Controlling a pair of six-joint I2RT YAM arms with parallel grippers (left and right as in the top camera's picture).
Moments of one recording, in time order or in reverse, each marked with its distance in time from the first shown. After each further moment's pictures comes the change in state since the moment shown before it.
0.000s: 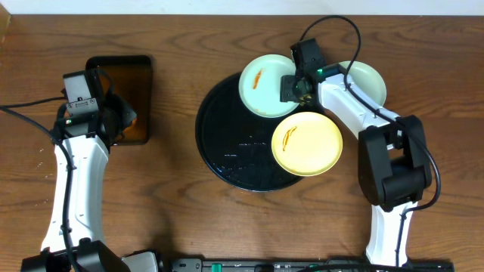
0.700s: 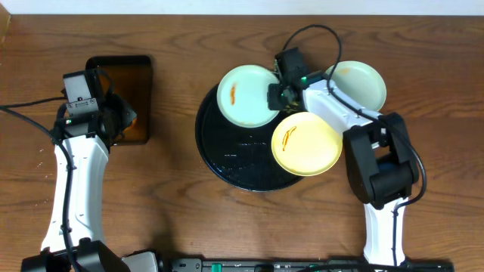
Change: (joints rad) left arm 0.000 0.000 0.000 0.000 0.000 0.000; right arm 0.075 0.053 -0.010 0.052 -0.082 0.008
